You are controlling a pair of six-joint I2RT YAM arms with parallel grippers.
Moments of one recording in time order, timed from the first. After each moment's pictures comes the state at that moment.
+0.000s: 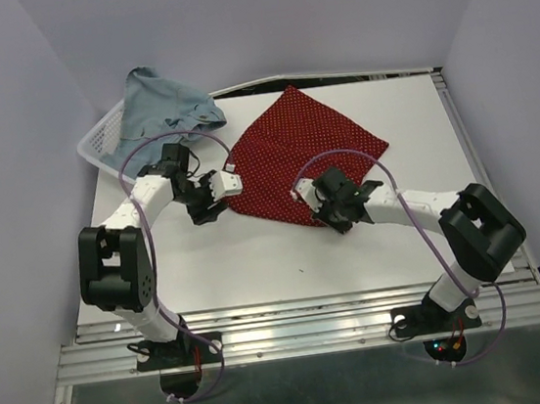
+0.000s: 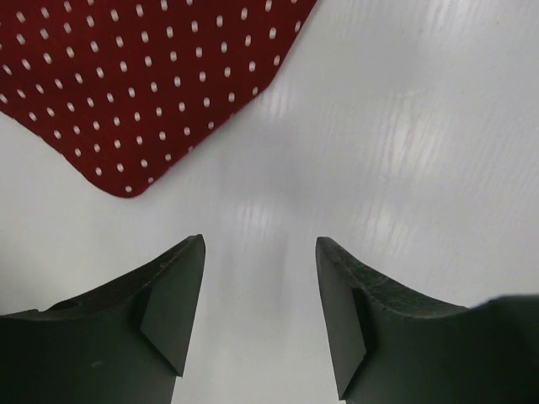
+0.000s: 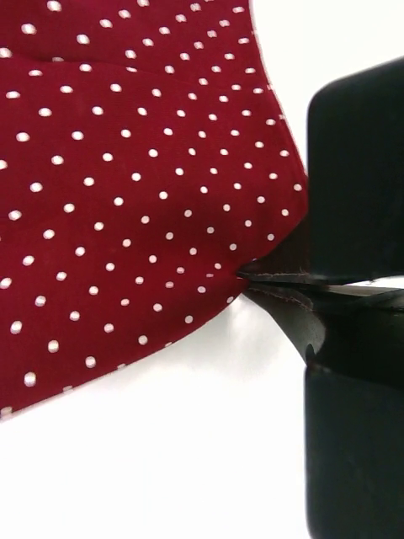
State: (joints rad) left arm -0.18 1.65 1.14 -0.75 0.48 1.17; right arm 0.68 1.59 0.89 -0.36 0.05 -0.32
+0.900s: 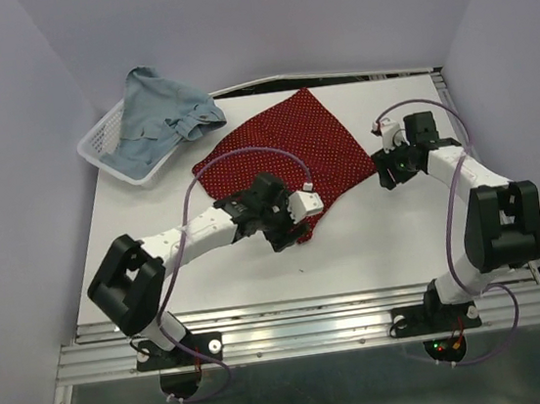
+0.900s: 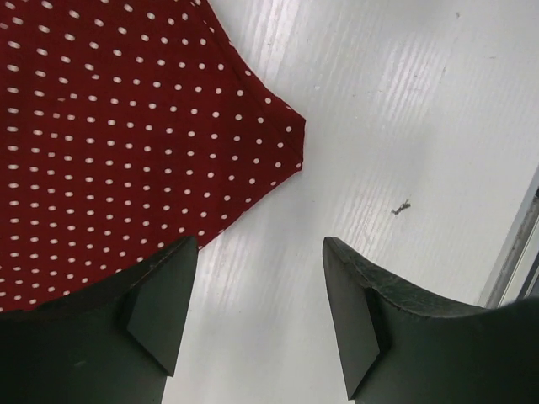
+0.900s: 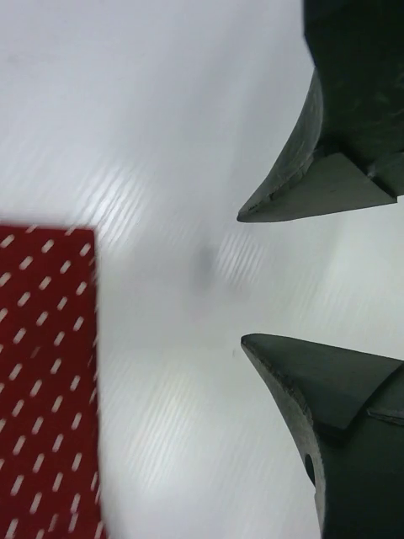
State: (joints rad) left arm -0.81 1.52 0.99 -0.36 0.28 0.42; right arm 0.03 1.54 1.05 -0.47 -0.26 -0.39
